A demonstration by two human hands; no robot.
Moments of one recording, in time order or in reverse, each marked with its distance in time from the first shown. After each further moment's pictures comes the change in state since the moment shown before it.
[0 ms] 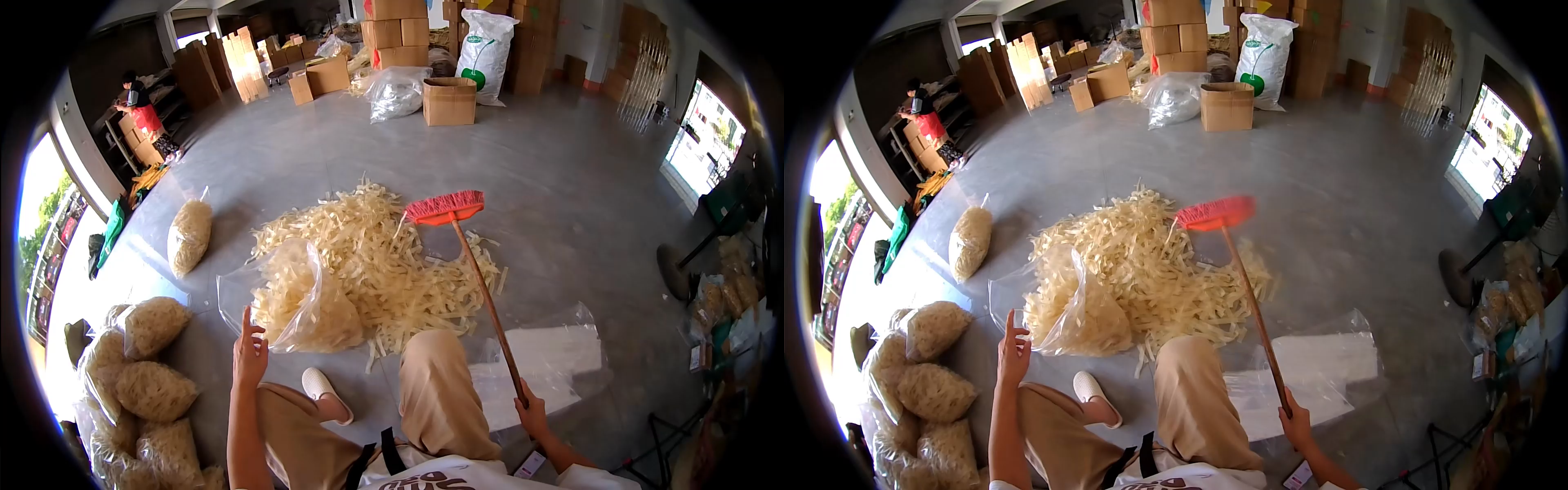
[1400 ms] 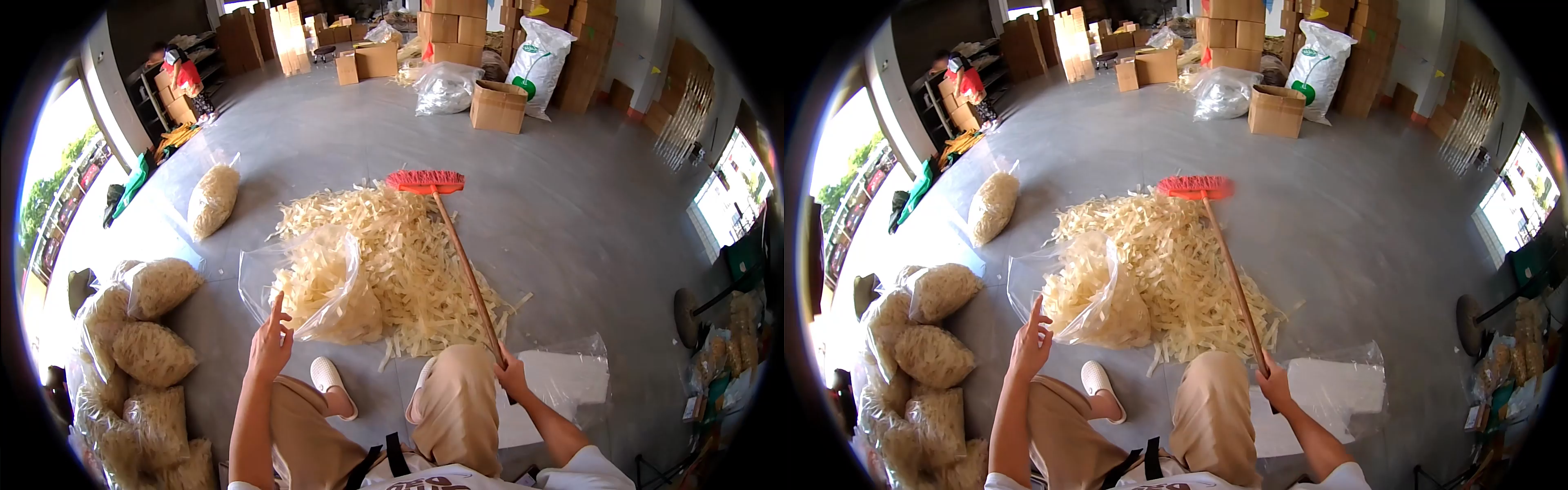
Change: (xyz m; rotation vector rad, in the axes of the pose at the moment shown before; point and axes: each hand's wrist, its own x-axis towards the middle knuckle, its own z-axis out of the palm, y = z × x) left_hand 0.005 0.016 -0.003 0.034 -0.086 -0.099; right_hand 0.156 -0.029 0.088 0.012 -0.105 -0.289
